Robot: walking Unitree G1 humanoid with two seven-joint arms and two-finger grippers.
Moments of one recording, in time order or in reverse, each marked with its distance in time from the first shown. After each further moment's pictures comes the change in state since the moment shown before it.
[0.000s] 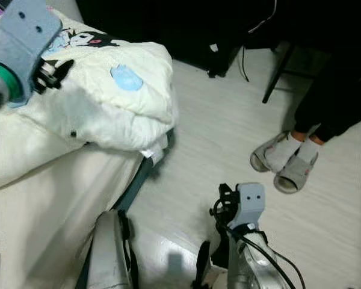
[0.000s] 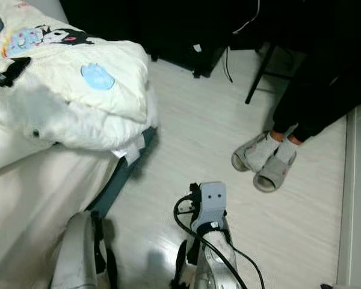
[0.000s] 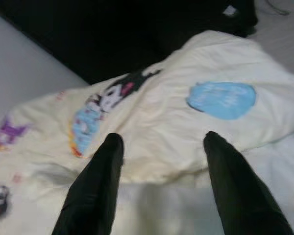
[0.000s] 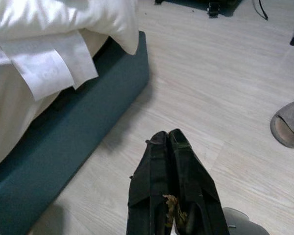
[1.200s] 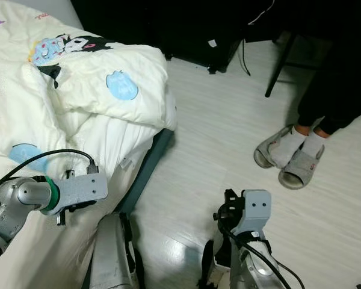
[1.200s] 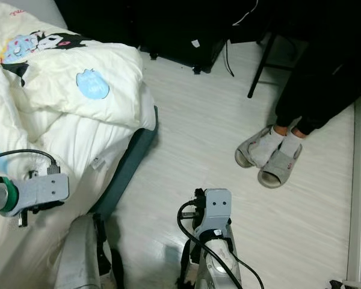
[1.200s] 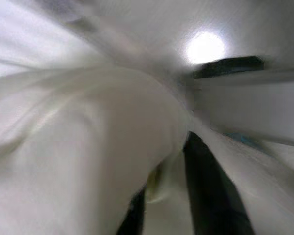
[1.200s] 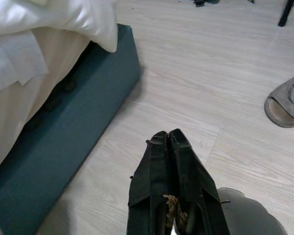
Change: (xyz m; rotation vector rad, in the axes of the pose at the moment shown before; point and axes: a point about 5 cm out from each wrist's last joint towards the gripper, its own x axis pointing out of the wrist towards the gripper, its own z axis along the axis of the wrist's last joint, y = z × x) left arm -0.030 -0.098 -0.175 0.545 0.364 -0.781; right arm -0.014 0.000 -0.004 0.015 0.005 -0.065
